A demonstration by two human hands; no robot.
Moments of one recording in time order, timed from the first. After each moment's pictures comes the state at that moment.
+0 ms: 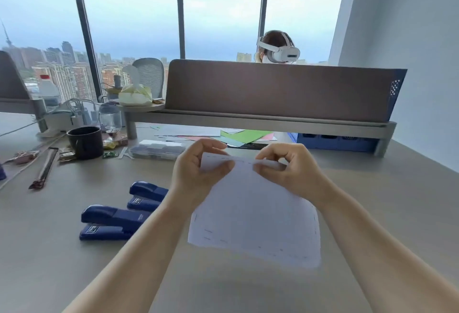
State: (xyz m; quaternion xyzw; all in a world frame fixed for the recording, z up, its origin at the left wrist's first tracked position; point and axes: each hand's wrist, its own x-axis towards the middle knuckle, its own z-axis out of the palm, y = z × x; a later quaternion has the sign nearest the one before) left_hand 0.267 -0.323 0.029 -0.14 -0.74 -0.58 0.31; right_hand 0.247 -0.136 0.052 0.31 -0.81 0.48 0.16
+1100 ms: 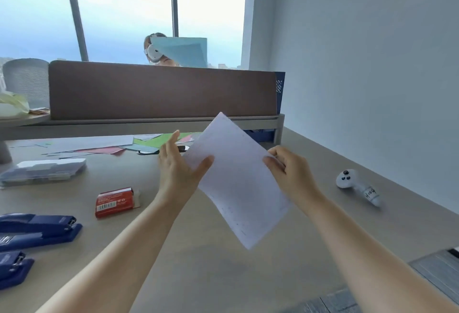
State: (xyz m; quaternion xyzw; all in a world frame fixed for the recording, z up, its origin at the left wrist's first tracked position) left_hand 0.237 -0.187 0.022 -0.12 -0.80 -0.53 0.24; right_hand 0.292 0.022 0.023 0.06 -0.87 0.33 0.35
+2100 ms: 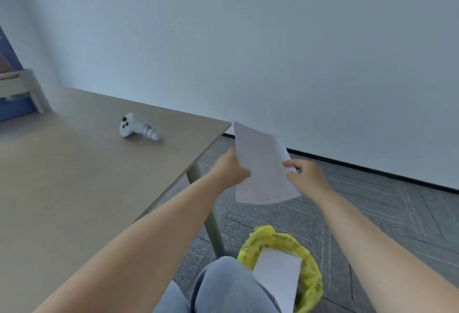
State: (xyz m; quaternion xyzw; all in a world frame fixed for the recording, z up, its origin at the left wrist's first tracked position) left_hand 0.453 0.213 -0.067 -0.53 -0.74 -0.31 -0.28; right_hand 0.628 0.274 -0.092 -0.52 -0.72 0.35 0.28
